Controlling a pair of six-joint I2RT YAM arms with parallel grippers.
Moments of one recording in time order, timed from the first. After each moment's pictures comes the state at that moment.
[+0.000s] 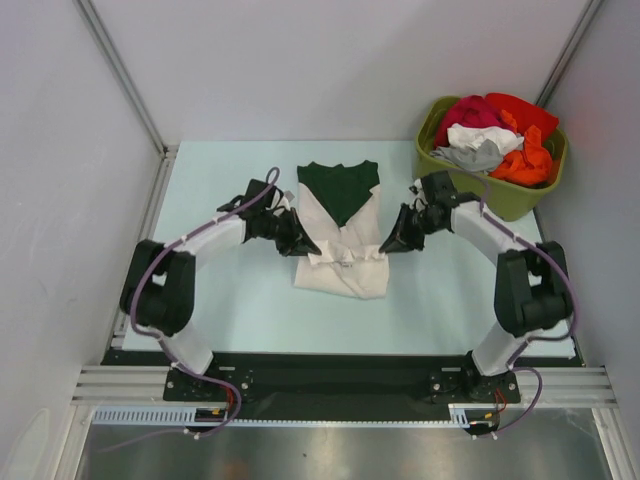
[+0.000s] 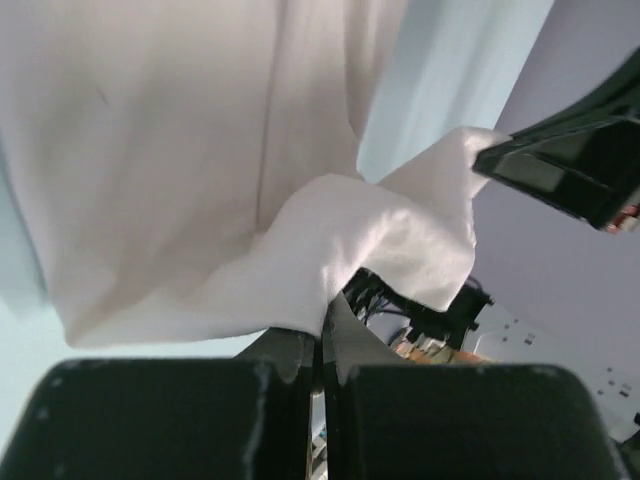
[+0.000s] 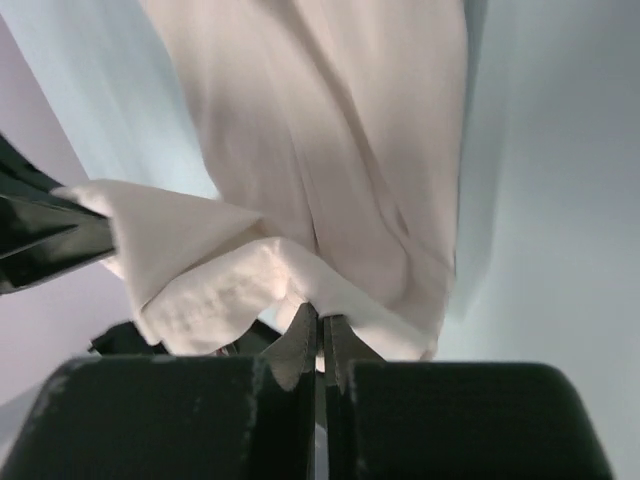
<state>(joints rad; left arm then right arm) -0.38 1.66 1.08 -0.40 0.69 -0.81 0.25 1.64 1.15 -0.62 -0.58 0.58</state>
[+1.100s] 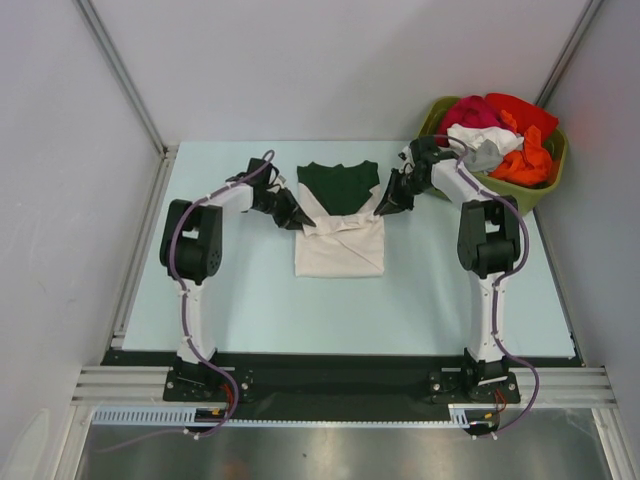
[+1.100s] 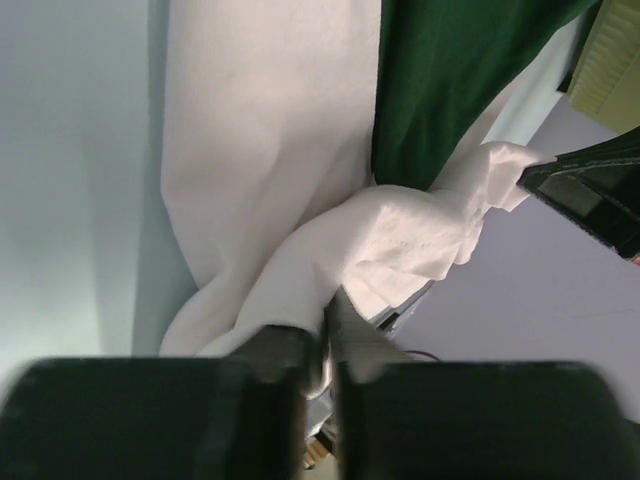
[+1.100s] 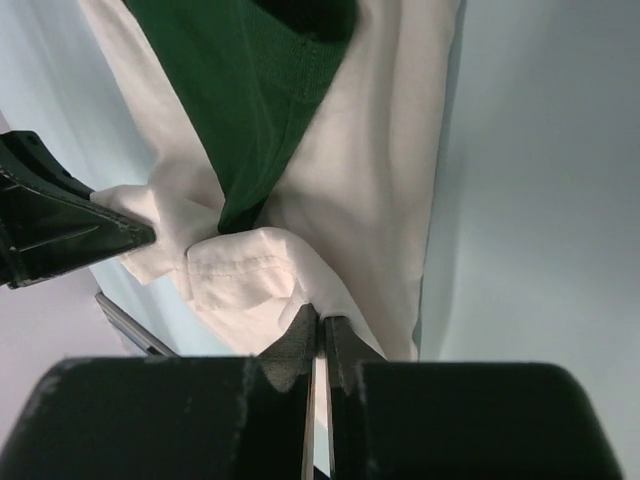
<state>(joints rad) -0.23 2.16 1.53 -0.49 0.70 -0.81 0.19 2.23 1.85 -0.78 -0.58 0.45</state>
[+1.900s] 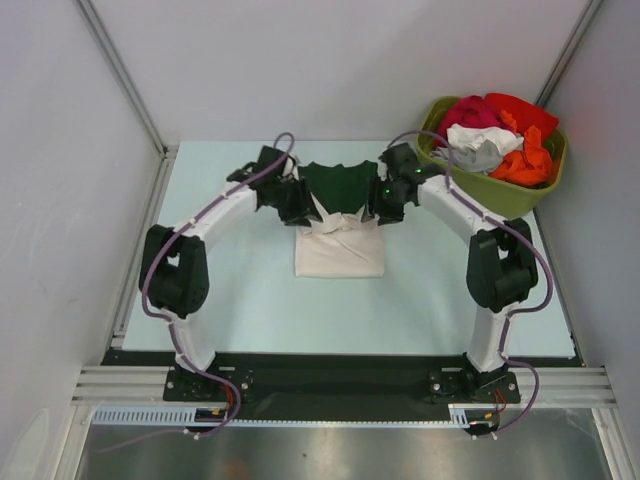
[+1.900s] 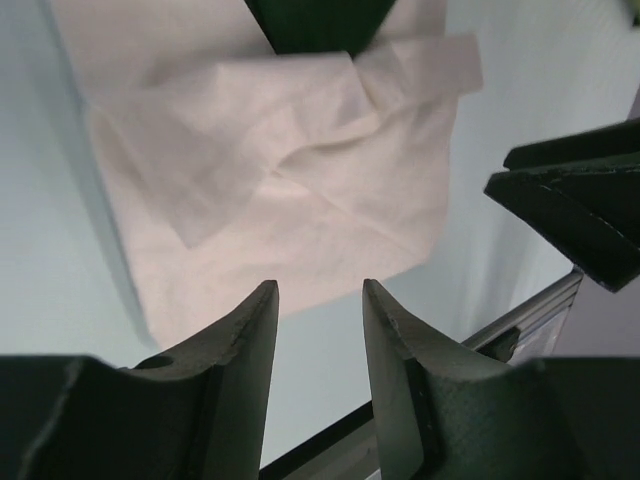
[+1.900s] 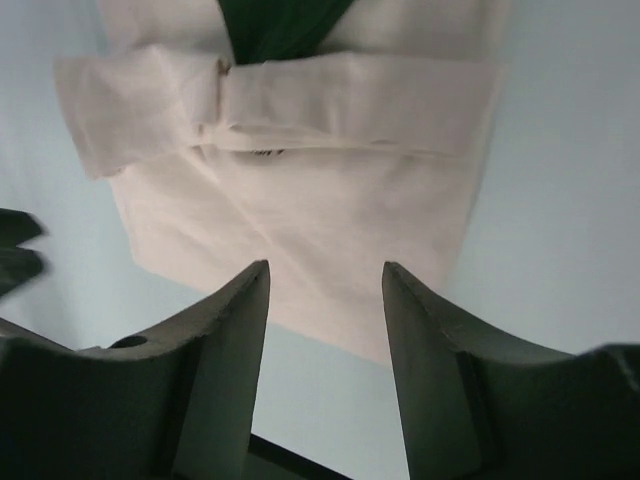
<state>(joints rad) -0.35 1.84 1.53 -0.64 0.39 -0.59 0.36 1.91 1.60 -0.72 -0.22 0.42</state>
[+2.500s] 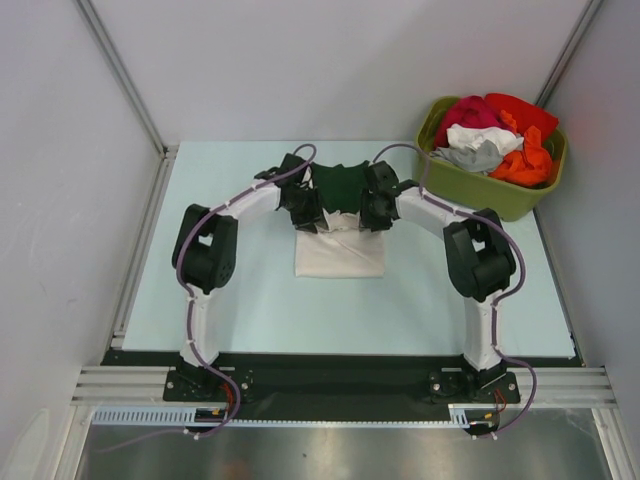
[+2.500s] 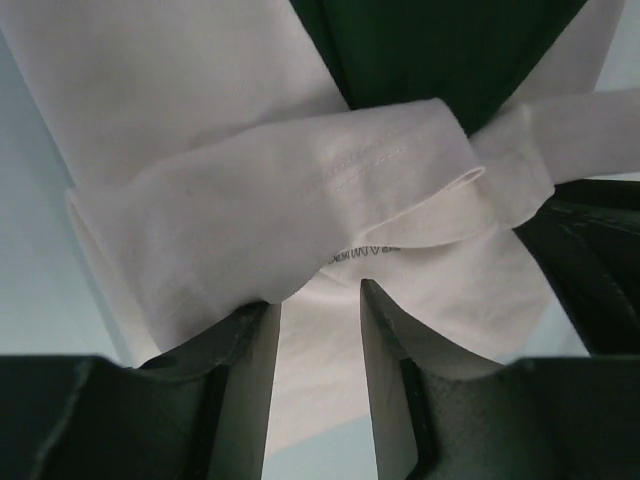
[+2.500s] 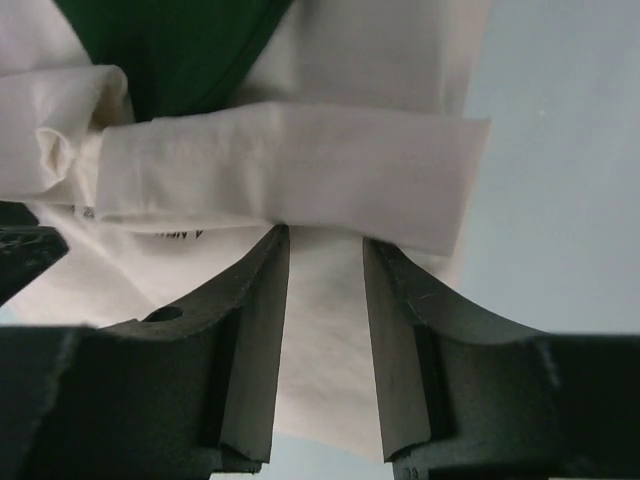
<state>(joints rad) -0.43 2.11 1.62 -0.59 0.30 -0.57 0.48 2.02 1.52 -0.50 0.04 0.48</state>
